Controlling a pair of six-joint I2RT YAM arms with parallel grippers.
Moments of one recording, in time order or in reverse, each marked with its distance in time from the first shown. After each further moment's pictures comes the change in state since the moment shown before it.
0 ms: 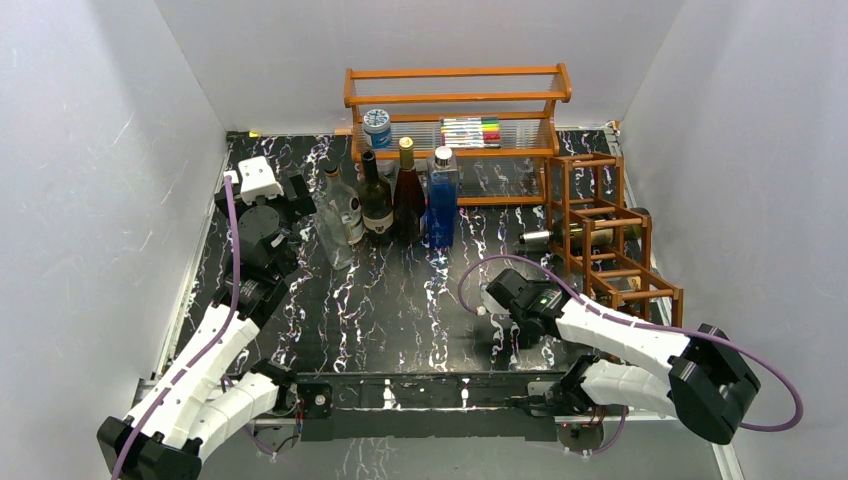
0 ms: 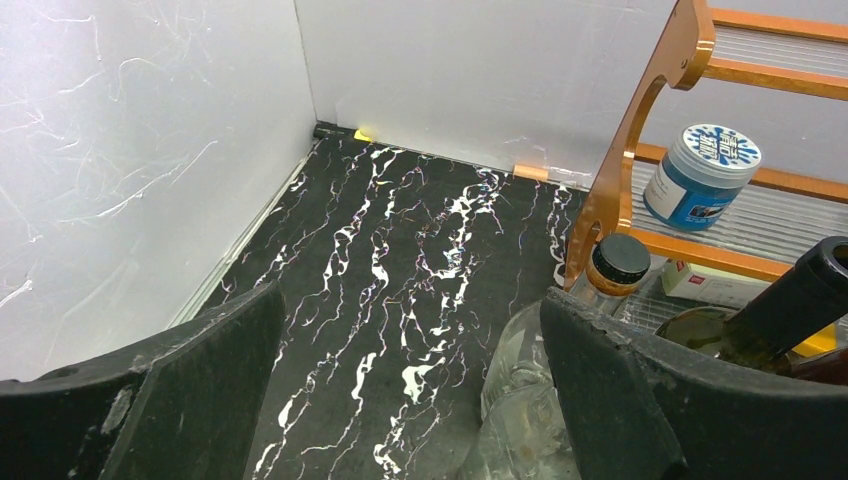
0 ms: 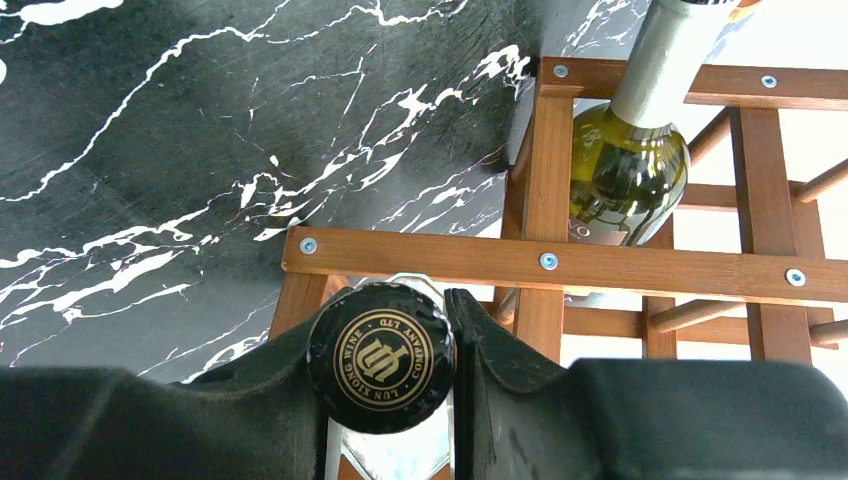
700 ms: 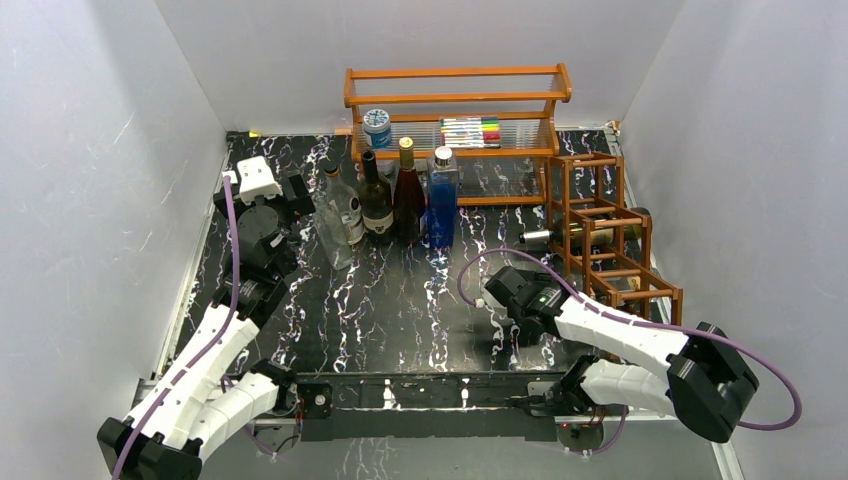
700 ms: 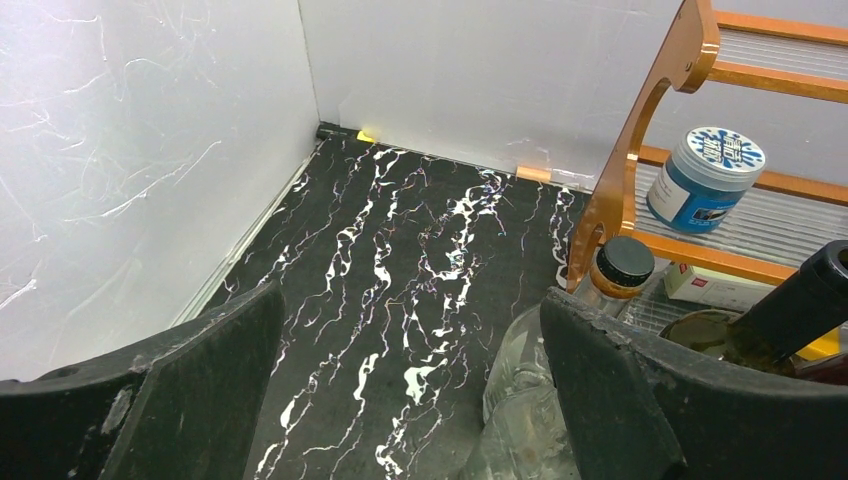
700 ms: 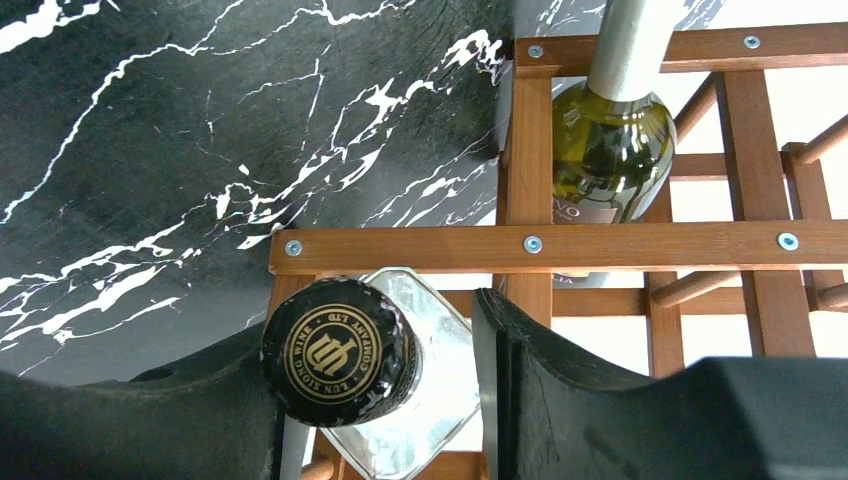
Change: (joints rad) left arm 0.006 -0.001 0.000 0.000 -0.001 0.000; right arm 0.000 0.010 0.013 0.016 0.037 0.063
